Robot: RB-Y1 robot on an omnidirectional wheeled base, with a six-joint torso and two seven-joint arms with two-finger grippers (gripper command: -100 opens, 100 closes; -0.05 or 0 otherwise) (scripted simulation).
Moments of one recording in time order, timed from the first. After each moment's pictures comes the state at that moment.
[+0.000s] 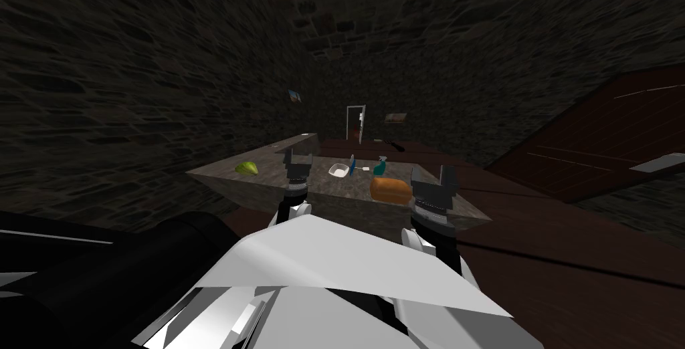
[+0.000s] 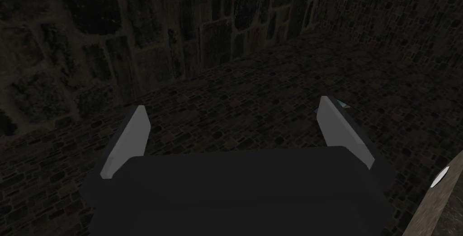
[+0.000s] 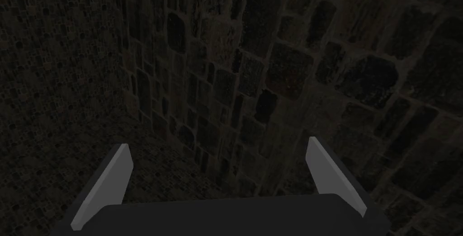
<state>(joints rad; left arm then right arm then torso) 0.50 0.04 -0.01 -2.29 0.11 -0.65 0.08 0.45 0.03 0.02 -2.21 0.11 -0.63 -0.10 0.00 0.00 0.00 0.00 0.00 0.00</state>
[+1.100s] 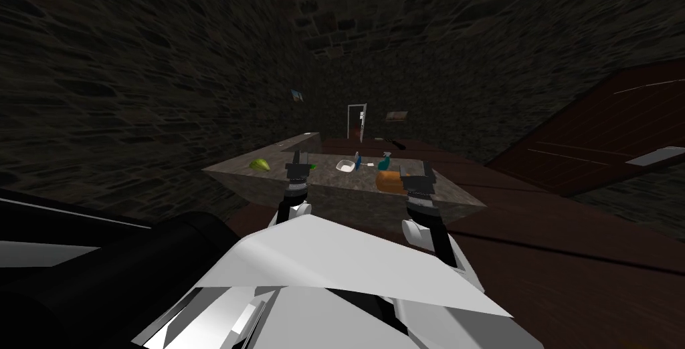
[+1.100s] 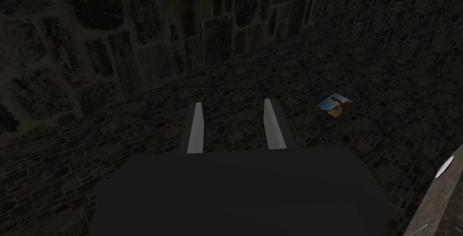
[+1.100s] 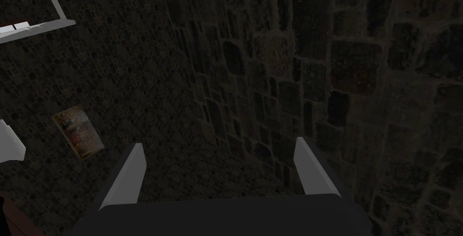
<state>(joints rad) 0.50 0.04 -0.01 -2.29 0.11 -0.65 0.08 0.29 -0.15 0.03 -2.06 -0.04 -0.51 -0.32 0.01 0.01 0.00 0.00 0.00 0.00</state>
